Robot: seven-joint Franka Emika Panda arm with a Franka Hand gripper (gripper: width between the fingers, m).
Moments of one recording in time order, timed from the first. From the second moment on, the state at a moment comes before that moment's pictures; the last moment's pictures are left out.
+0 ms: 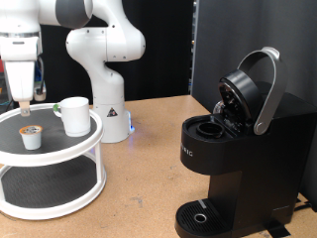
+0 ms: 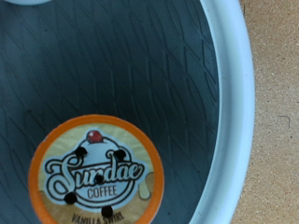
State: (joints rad) arm -0.17 -0.46 -0.46 -2.61 -0.28 2.26 -1.25
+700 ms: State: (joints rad) arm -0.18 -0.39 -0.47 -2.67 -0.32 2.38 -1.25
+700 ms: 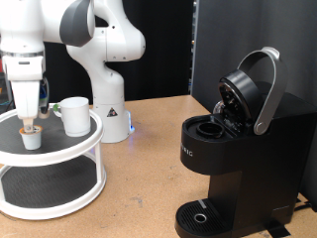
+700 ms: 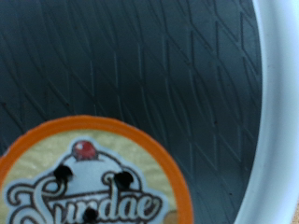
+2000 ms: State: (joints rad) arm -0.19 -0.34 -0.49 -2.71 -0.32 2.50 -1.25
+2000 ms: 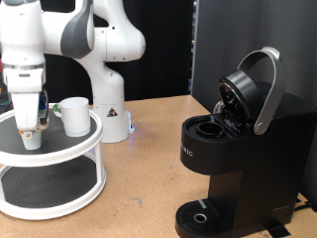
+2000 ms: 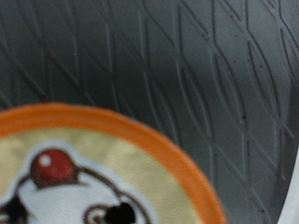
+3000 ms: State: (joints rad) arm -0.16 -0.50 -0.46 -2.56 -0.18 2.09 -1.29
